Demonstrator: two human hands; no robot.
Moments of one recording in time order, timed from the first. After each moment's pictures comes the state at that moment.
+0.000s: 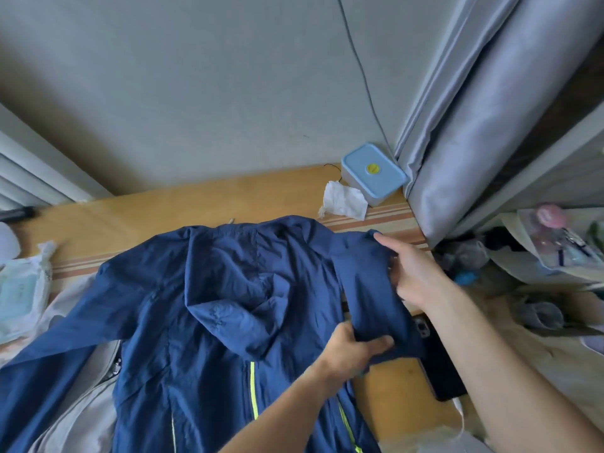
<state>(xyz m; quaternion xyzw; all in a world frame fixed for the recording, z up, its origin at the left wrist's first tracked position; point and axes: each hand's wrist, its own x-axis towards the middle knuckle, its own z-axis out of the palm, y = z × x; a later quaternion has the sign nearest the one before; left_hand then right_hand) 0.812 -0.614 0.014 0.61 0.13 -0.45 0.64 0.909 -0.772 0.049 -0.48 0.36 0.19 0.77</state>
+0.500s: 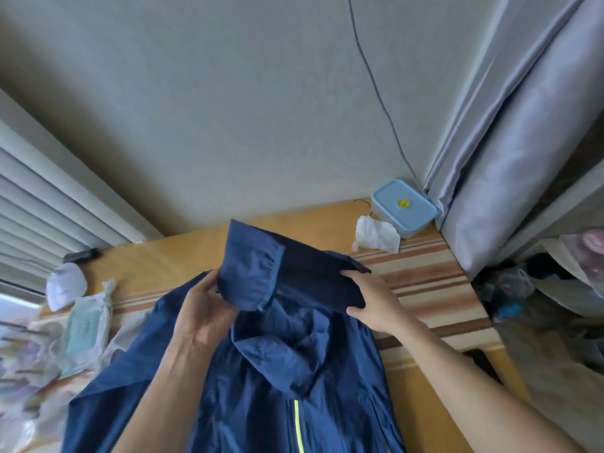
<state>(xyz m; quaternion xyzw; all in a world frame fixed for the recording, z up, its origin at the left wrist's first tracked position) 0.934 -0.381 0.112 0.30 0.30 -0.17 0.89 0.937 -0.685 0.004 -0.93 -0.03 0.18 0.33</state>
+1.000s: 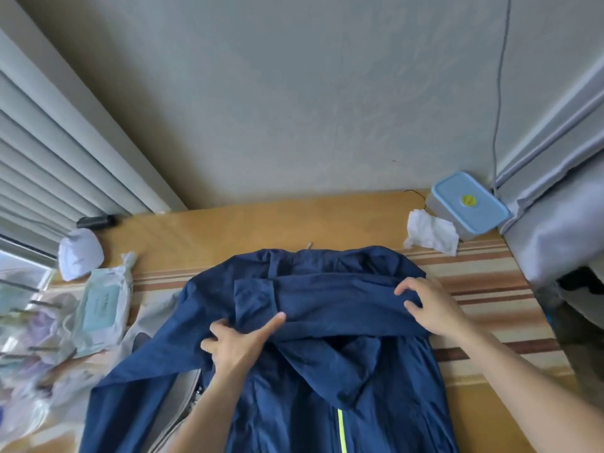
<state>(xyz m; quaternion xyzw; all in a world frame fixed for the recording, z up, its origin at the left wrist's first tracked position) 0.902 -0.306 -0.005 0.76 0.46 -0.22 0.42 0.965 -0.674 -0.047 -0.95 -0.01 0.20 0.24</state>
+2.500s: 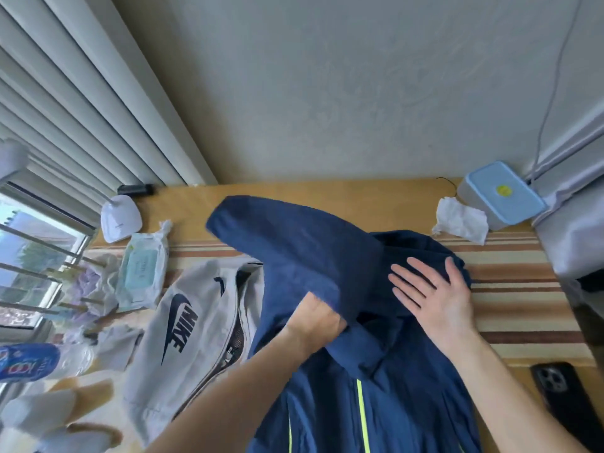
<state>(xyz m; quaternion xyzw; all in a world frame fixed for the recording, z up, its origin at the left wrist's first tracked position) 0.899 -0.351 0.005 0.92 -0.36 -0.06 -0.12 0.914 -0.585 0.021 -0.42 0.31 0.15 0.84</state>
